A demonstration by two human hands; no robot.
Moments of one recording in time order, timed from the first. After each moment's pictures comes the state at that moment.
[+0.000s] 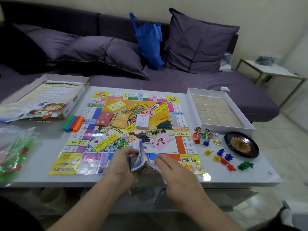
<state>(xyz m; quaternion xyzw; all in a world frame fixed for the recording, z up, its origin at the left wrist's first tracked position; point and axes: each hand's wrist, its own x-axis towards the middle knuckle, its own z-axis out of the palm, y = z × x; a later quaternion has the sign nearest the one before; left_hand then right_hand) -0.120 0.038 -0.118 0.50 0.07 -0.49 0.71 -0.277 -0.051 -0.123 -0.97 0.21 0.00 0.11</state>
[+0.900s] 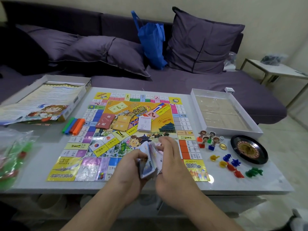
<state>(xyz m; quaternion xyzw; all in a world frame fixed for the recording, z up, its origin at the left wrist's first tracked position) -0.128 0.030 -0.110 0.49 0.03 -0.52 0.70 -0.244 -0.052 -0.105 -0.90 0.27 -0.13 0.31</state>
